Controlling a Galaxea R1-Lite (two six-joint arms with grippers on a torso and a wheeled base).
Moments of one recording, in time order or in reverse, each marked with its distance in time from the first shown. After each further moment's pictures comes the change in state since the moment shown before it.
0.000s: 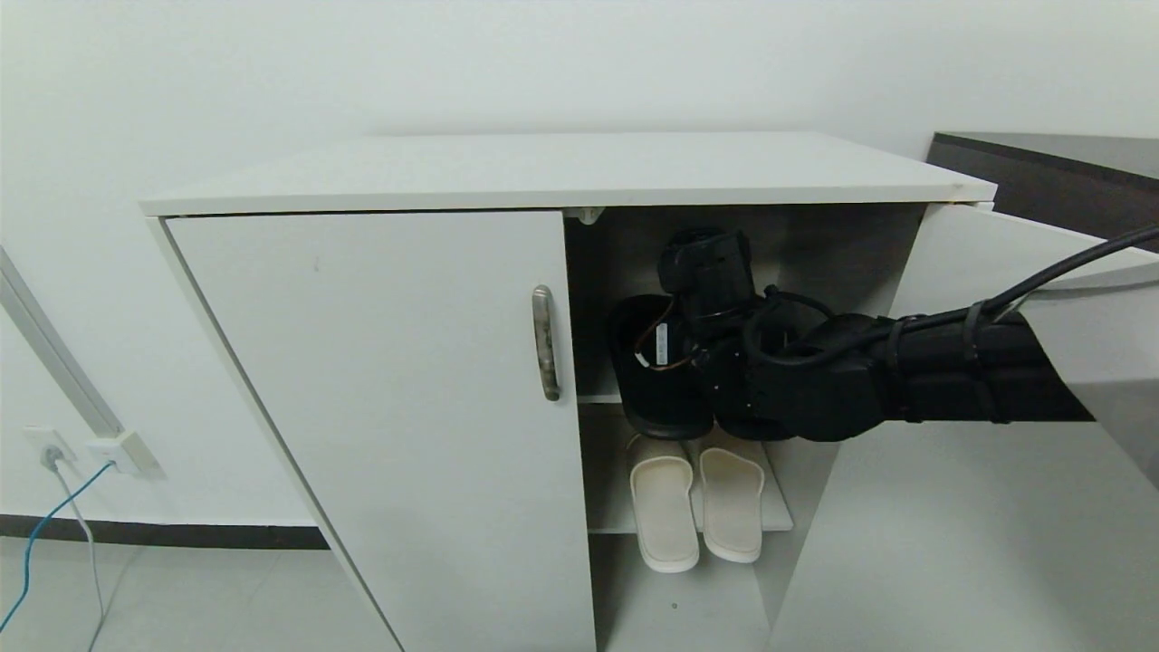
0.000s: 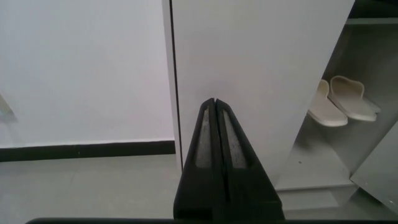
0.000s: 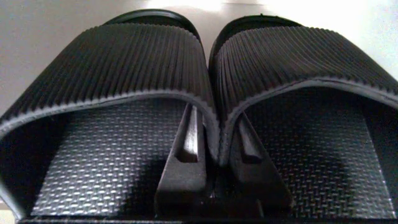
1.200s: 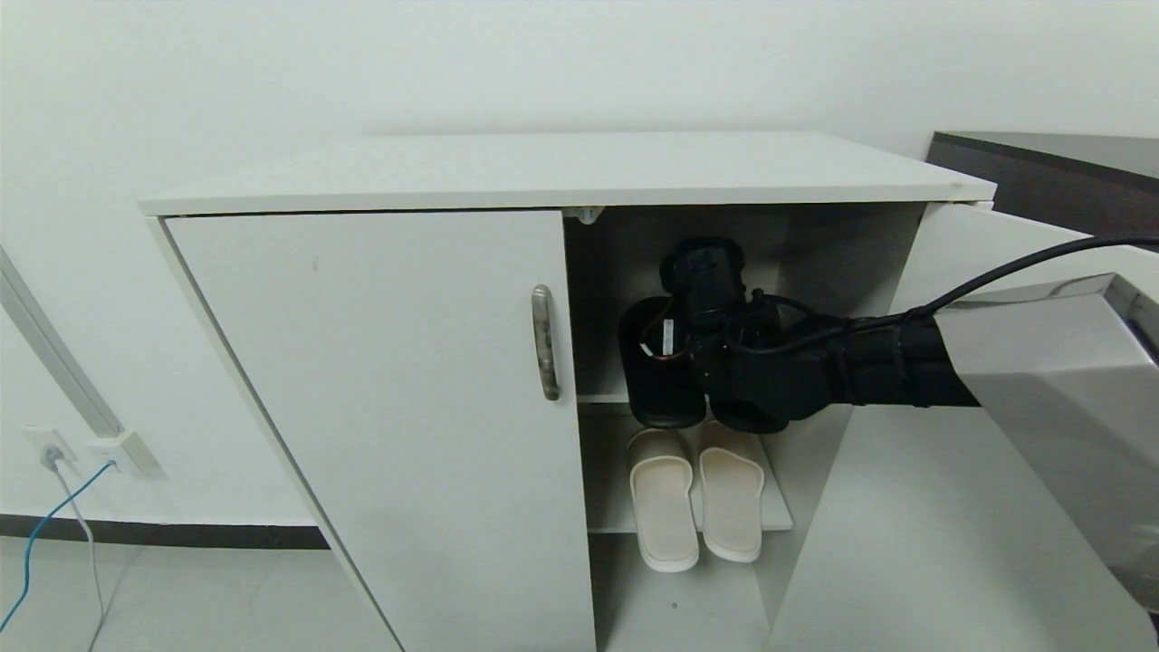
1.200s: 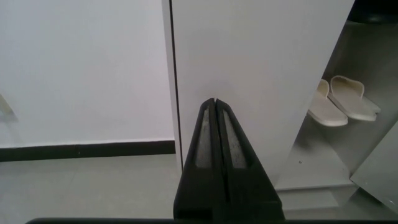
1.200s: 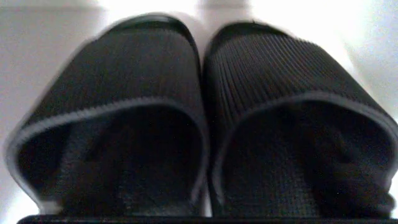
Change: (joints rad) left arm 0.000 0.000 0.000 0.000 0.002 0.000; right arm -0.065 0.126 -0.144 0.021 0.000 0.011
